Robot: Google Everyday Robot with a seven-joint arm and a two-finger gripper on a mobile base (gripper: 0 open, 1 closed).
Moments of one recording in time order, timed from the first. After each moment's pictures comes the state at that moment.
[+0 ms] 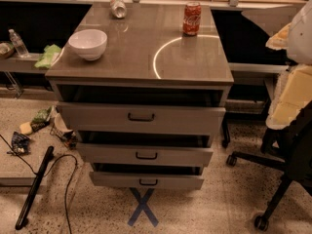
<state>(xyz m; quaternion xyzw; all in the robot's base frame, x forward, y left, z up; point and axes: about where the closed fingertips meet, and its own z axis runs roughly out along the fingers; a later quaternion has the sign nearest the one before) 0.439 -0.216 0.977 -0.60 0.78 -0.04 0.16</state>
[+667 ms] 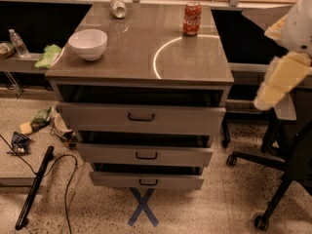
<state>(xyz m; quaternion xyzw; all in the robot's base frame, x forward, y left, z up) 0.483 -0.221 0.977 -0.57 0.79 -0.03 0.21</state>
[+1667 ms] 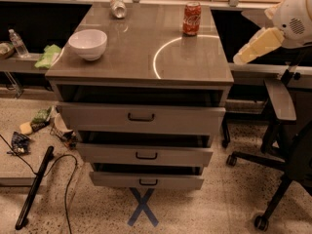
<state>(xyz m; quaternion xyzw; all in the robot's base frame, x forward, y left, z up) 0.628 -0.247 0.974 -0.45 0.80 0.04 0.40</state>
